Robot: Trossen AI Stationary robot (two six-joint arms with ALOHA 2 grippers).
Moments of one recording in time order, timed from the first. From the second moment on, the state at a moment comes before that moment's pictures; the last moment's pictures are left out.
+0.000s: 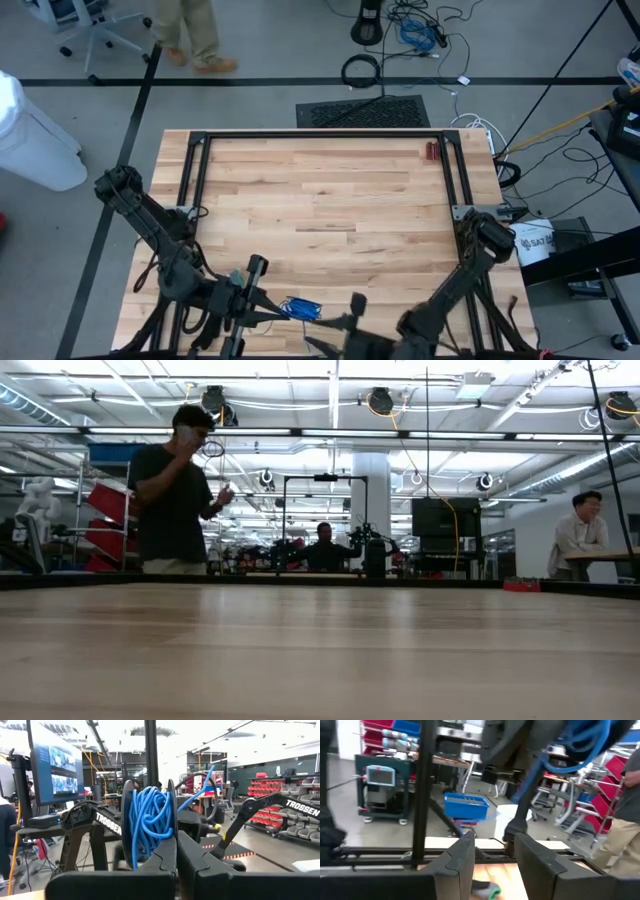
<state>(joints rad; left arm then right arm) -0.80 1.45 1.15 0.60 -0.51 0.19 0.81 2.06 1.70 0.48 1.09 -0.21</state>
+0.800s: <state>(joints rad) -0.80 1.45 1.15 0.60 -0.51 0.24 0.66 2.07 1.70 0.50 0.88 -0.14</state>
